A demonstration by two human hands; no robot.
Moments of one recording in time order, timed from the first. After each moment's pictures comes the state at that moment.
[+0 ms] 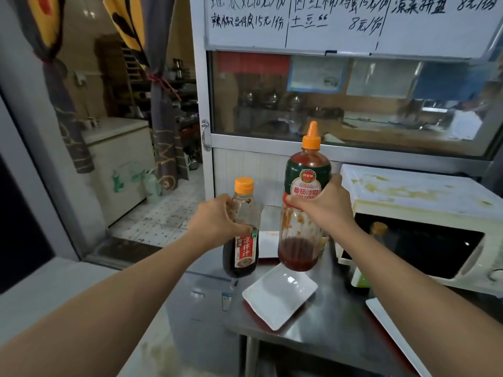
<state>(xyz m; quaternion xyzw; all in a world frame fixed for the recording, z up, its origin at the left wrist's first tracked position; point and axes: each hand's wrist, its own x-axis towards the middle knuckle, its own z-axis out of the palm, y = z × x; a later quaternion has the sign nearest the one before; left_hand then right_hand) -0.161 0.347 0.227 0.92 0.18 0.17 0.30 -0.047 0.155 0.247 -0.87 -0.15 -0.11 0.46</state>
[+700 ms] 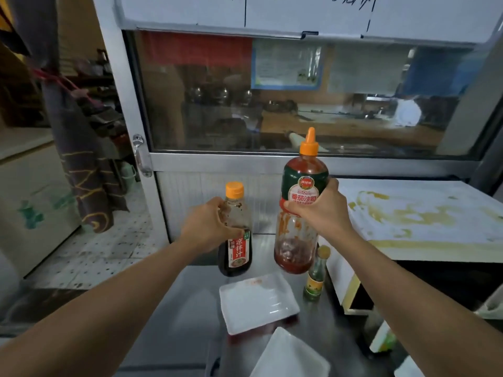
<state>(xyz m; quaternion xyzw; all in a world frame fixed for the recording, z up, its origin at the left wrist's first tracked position) 0.093 0.439 0.209 0.93 0.09 0.13 0.33 0.157 0.215 0.233 -0.86 -0.06 -0.14 0.49</state>
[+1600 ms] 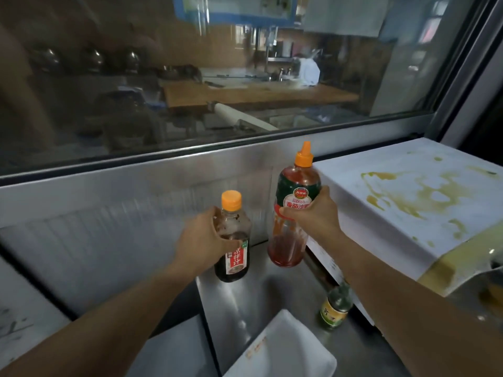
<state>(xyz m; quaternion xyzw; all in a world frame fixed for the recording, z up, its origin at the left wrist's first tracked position) 0.343 0.477 0.108 0.92 -0.07 0.03 0.38 0.344 0.250 0.123 -0.82 0.16 -0.18 0.52</state>
